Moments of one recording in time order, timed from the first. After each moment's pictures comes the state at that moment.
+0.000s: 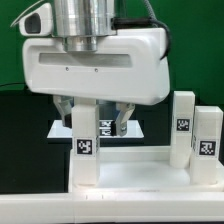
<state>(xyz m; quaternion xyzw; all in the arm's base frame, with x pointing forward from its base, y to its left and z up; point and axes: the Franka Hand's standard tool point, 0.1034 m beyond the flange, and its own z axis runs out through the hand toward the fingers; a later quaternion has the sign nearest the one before) 0.627 -0.045 0.104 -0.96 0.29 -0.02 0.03</state>
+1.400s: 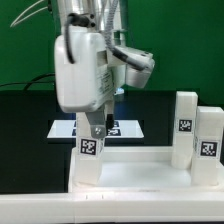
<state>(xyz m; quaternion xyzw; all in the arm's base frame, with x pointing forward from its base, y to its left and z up) 0.639 -0.032 0.103 -0.57 0.82 0.01 0.07</state>
